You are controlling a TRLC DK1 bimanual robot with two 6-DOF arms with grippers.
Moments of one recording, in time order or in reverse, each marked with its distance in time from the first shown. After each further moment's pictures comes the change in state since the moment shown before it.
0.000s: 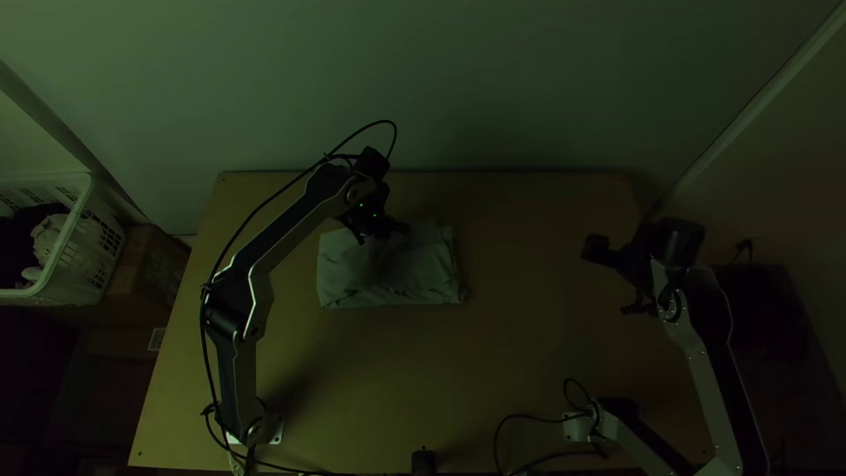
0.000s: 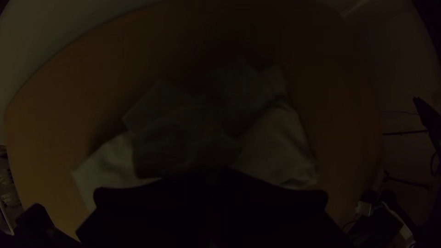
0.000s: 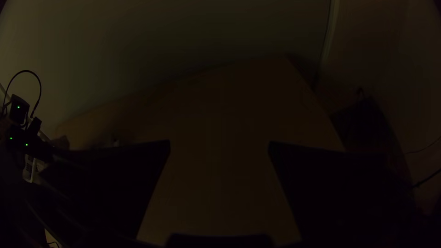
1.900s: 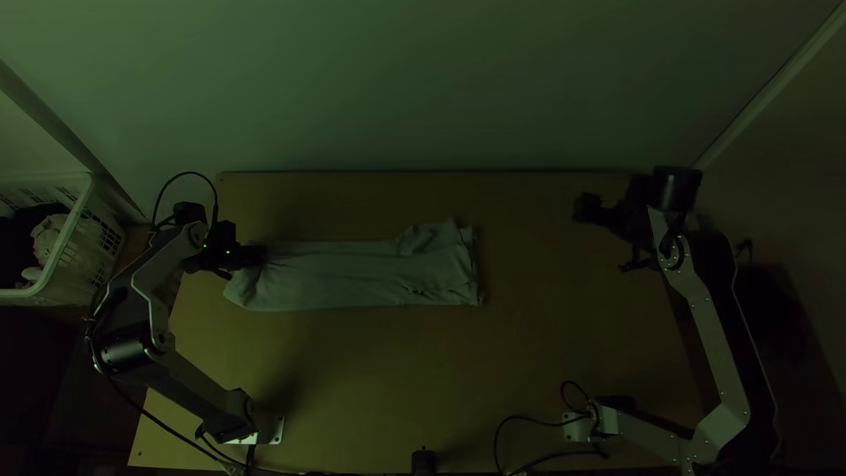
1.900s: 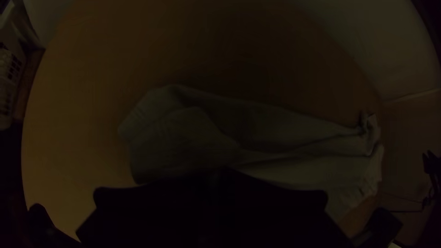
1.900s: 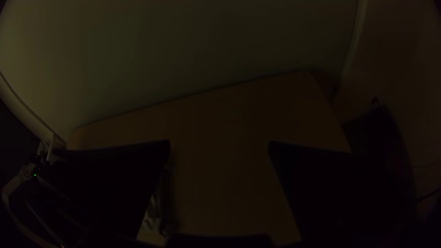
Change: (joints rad) left arm 0.880 -0.289 -0.817 0.488 0.229 0.376; right arm 0.060 0.242 0.333 -0.091 -0.042 0.021
